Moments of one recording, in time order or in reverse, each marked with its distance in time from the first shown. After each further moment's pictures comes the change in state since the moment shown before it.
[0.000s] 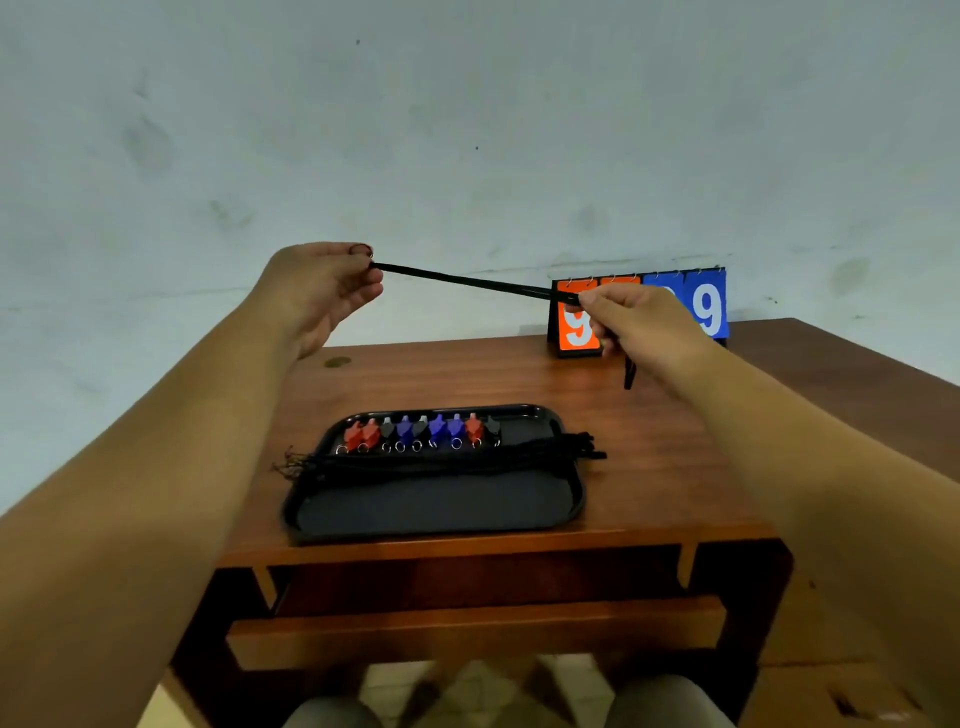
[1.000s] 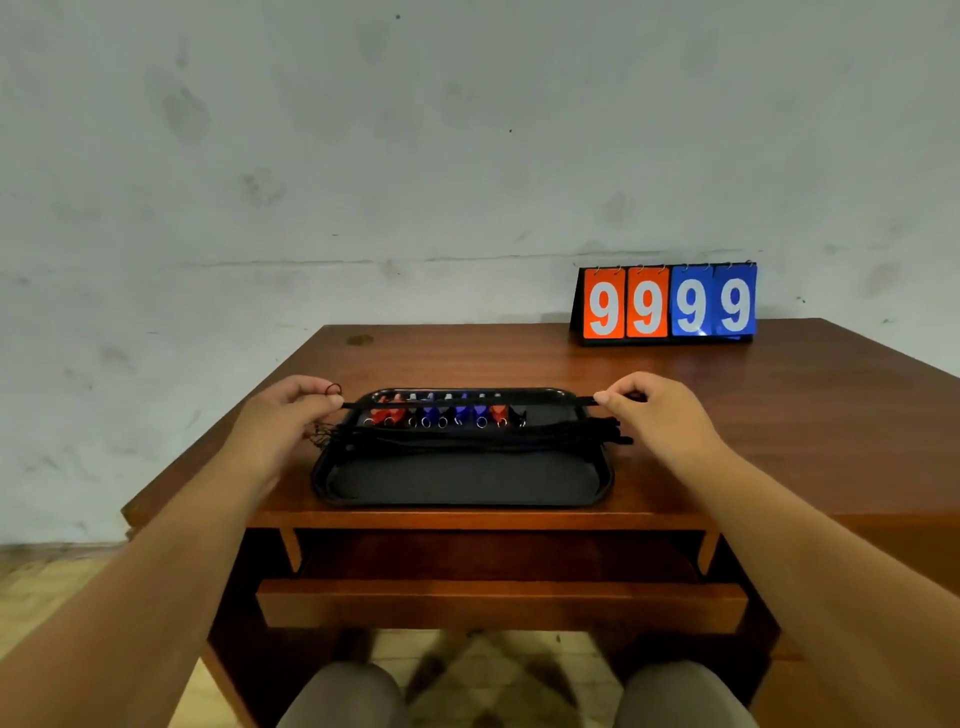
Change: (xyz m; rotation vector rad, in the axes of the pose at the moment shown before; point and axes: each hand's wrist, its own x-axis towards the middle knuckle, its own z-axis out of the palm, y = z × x) left_hand -0.062 -0.139 -0.130 0.420 0.170 -0.100; right_hand -0.046 0.092 0.051 -0.252 -0.023 0.142
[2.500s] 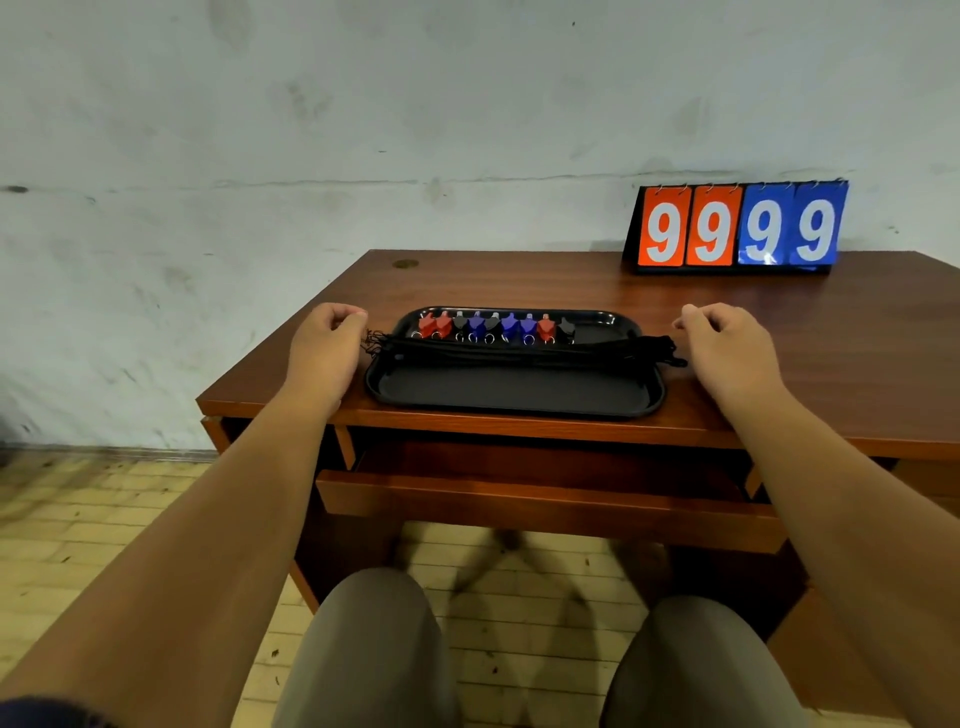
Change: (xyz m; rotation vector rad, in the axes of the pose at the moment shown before) left_hand -0.025 -0.017 0.007 0.133 0.205 -0.004; right_hand -0.014 0.013 0.016 -0.009 0.201 0.073
